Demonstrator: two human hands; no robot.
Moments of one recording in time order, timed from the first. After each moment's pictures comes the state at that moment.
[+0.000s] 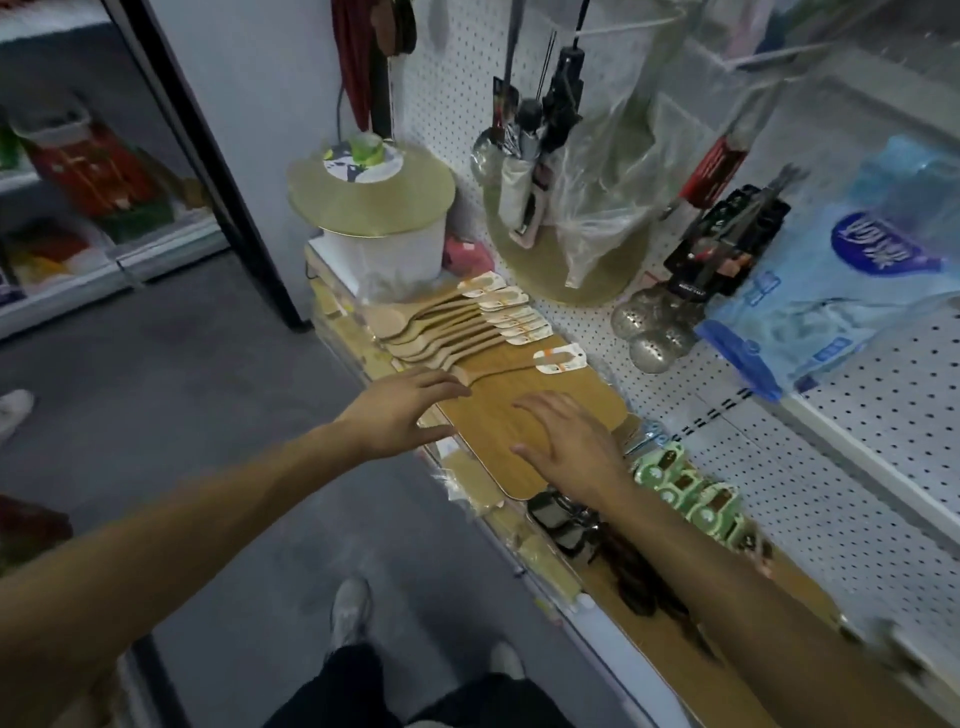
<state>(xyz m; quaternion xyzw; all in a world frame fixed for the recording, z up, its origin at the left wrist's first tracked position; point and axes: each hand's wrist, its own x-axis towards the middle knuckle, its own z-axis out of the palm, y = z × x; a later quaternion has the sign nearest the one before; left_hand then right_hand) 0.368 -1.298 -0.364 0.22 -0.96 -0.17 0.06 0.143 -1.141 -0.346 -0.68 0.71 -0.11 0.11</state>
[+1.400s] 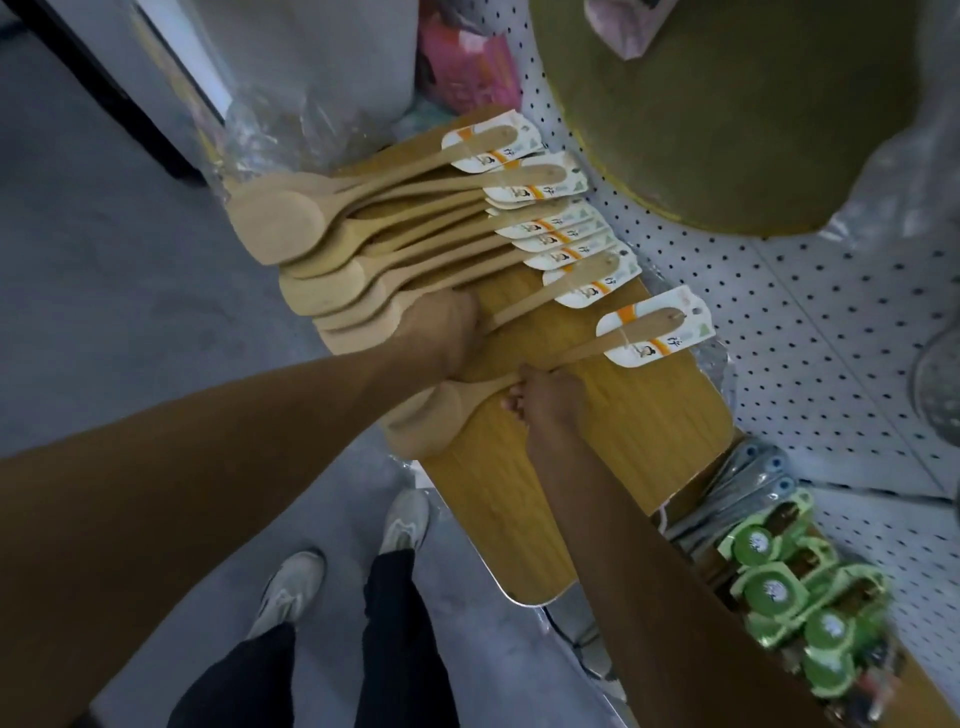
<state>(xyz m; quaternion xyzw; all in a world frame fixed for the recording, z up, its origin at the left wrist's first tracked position) 0.142 -1.522 -0.680 0.41 -0.86 -0.26 -0.12 0.049 -1.406 -0.684 0.04 0.82 -0.37 0.43</state>
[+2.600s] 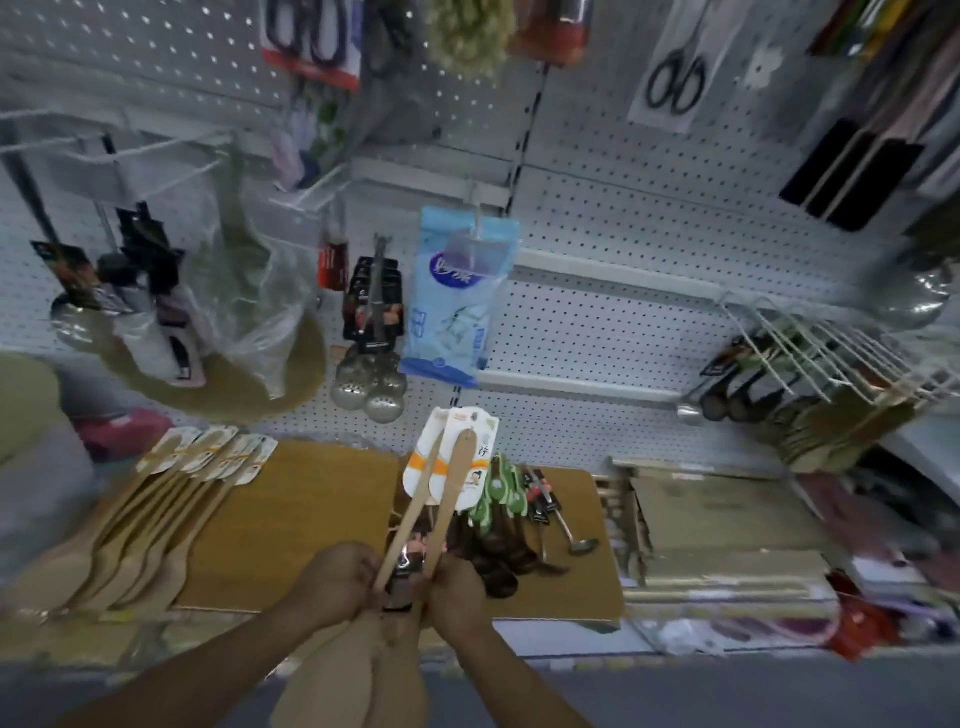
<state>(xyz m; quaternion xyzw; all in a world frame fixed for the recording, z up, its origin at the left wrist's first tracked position) 0.251 -1.240 -0.376 0.14 -0.85 -0.47 -0.19 0.224 -1.062 -0.370 0.00 0.86 -0.45 0.24</state>
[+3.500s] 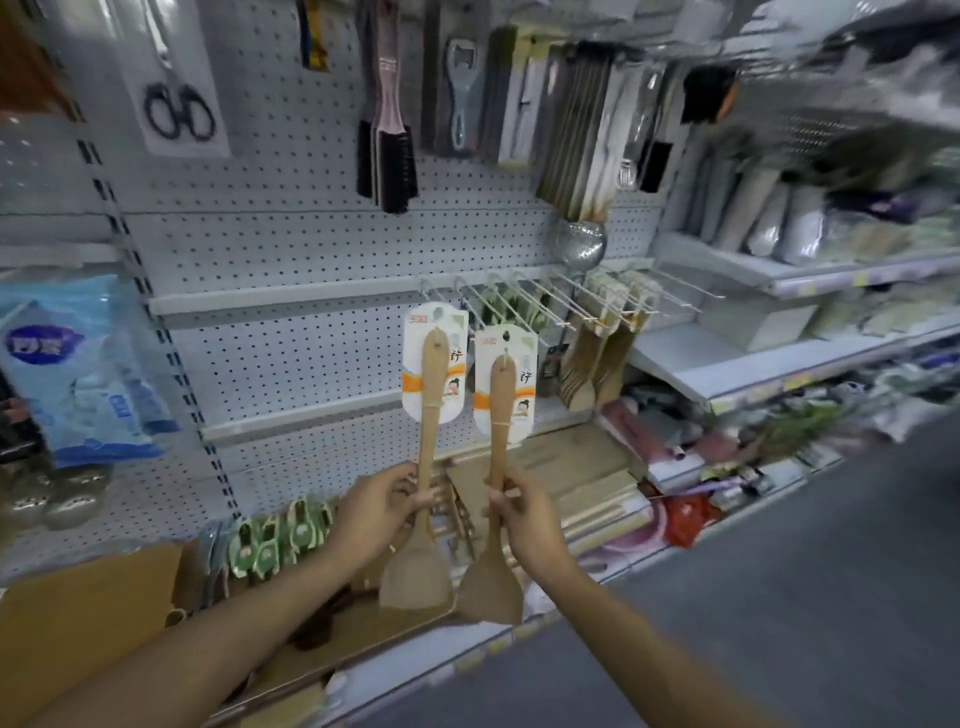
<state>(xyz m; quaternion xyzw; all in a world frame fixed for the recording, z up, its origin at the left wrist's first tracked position) 0.136 -0.827 -0.240 -0.10 -0.85 -0.52 -0.02 0.167 -0.615 -0.241 0.03 0.82 -0.57 -0.04</state>
